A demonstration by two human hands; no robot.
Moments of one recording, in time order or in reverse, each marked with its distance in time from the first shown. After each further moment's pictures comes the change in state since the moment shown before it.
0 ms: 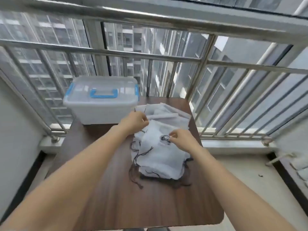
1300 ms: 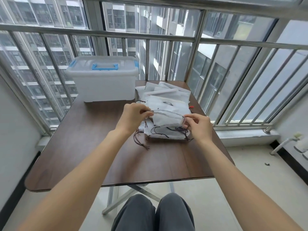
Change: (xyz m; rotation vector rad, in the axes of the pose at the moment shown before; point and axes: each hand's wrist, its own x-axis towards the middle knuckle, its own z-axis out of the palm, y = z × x) left_hand -0.098 -0.043 0.113 -0.257 0.551 0.317; right_hand -0.077 0.057 0.108 0.683 0.685 -0.035
